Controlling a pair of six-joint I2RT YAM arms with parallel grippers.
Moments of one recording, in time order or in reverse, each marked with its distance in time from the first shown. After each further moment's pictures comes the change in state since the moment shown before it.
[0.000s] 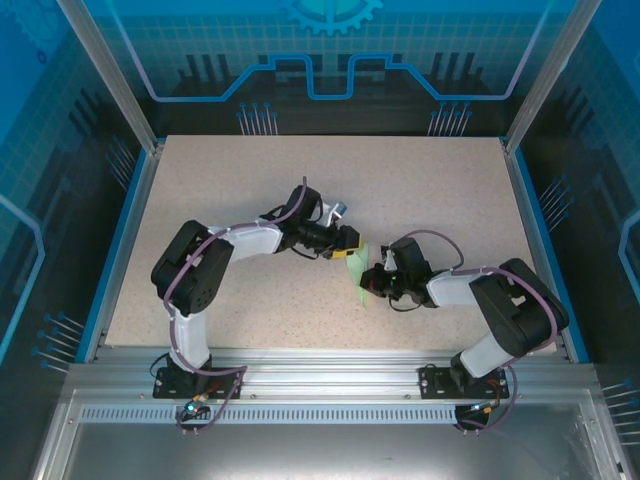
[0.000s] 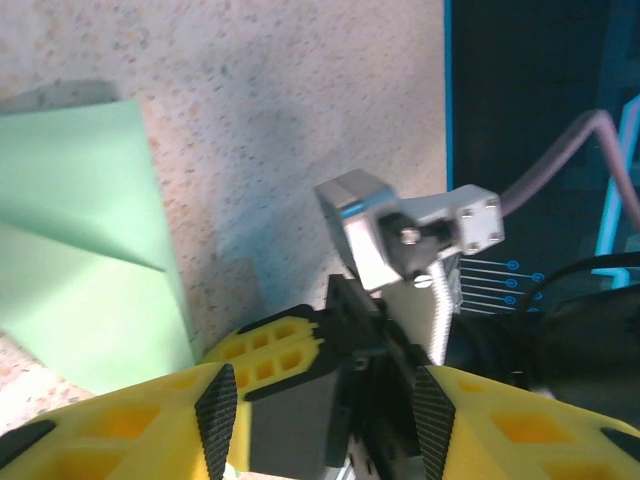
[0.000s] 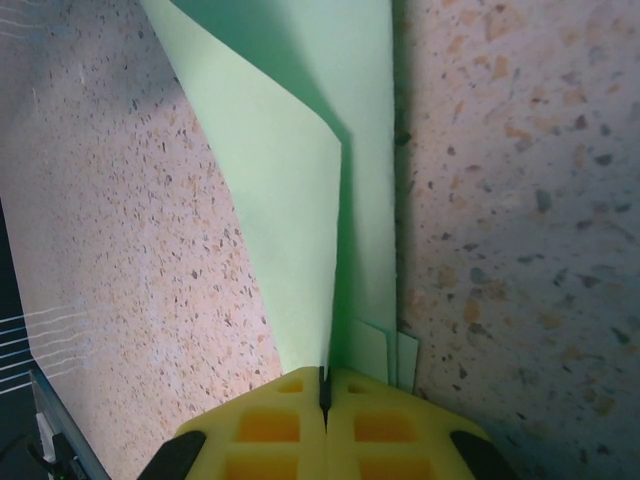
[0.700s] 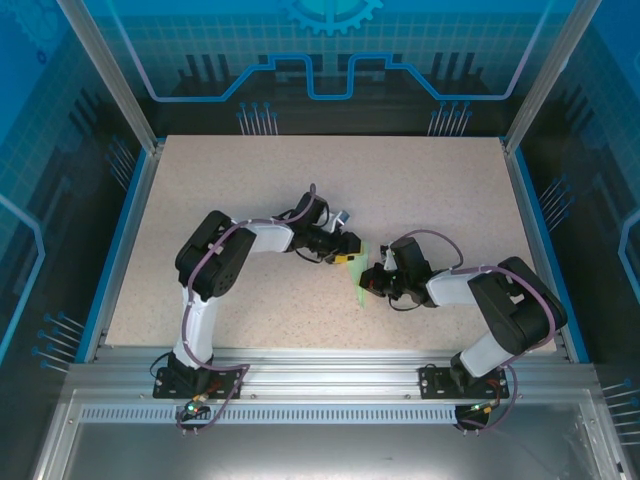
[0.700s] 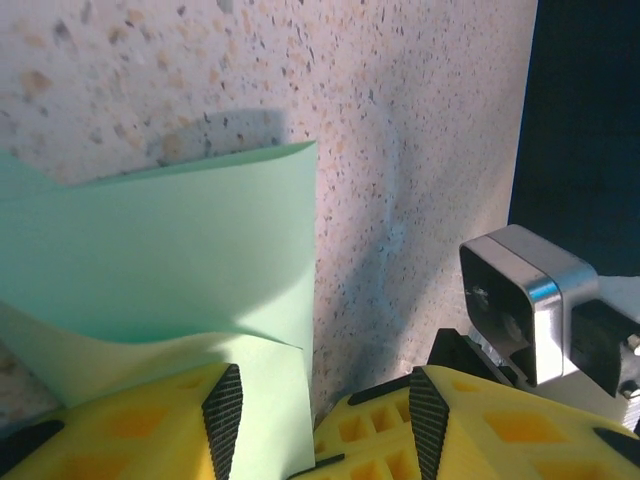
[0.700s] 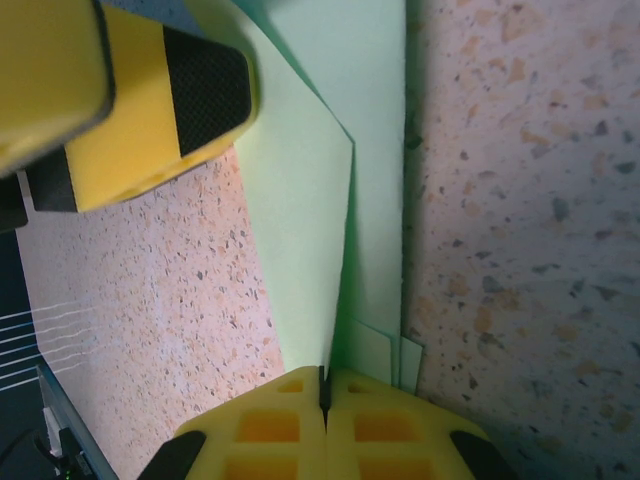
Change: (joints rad) left arm 0.011 0.180 0.084 0.006 -0.027 0.023; right arm -0.005 0.011 0.002 0.009 -0.019 -0.009
